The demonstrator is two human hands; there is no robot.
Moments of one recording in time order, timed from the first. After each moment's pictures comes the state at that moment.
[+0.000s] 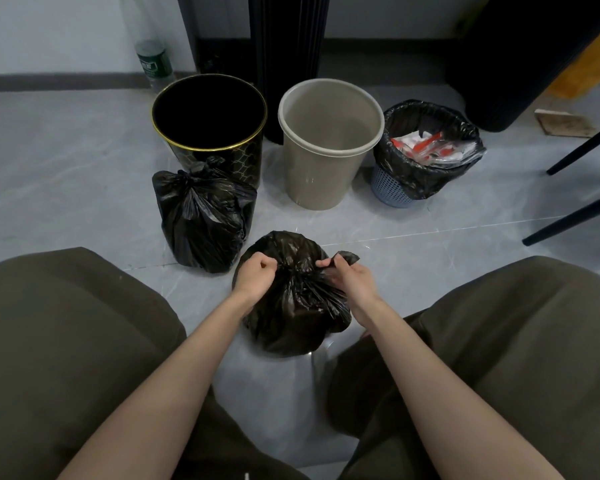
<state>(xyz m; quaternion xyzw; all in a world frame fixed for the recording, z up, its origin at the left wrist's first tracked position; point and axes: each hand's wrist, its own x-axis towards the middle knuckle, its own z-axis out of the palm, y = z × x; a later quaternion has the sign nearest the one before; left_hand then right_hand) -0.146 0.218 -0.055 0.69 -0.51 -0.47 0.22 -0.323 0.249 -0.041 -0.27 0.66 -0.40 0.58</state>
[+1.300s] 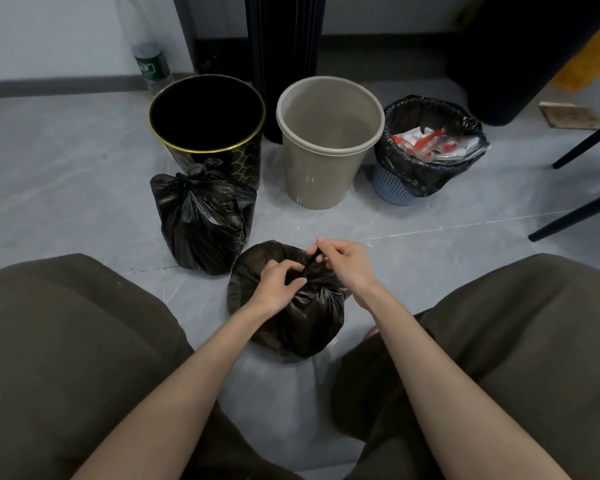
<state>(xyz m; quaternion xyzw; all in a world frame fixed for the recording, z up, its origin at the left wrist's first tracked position) -0.166 0.225 -0.075 0.61 -0.63 -0.46 0.16 -0.316 0.226 -0.012 -0.43 0.64 -0.36 0.52</state>
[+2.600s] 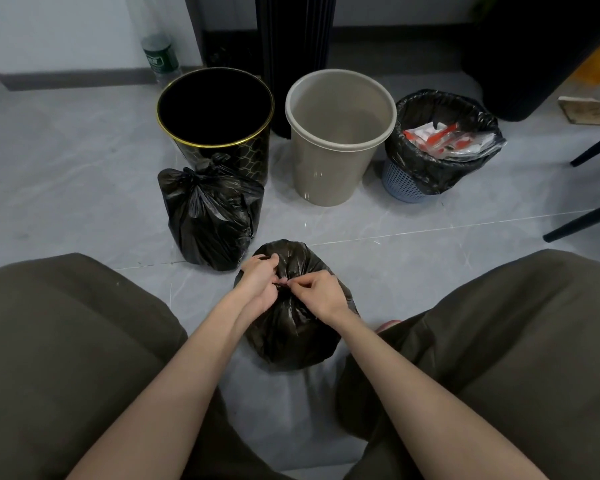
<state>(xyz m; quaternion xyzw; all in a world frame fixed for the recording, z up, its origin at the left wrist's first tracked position) -0.160 0.213 -0.042 0.64 -0.09 -0.65 0.41 -0.275 0.246 -0.073 -0.57 0.67 -0.18 0.44</state>
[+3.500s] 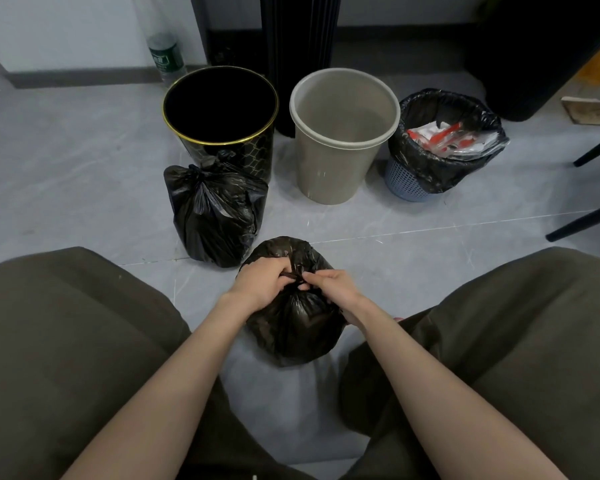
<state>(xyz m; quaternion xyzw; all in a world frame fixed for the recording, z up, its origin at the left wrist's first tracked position) -0.130 0.225 -0.031 0.58 -0.75 -0.30 -0.02 -0.294 0.246 -0.058 -0.35 0.65 -0.23 0.63</state>
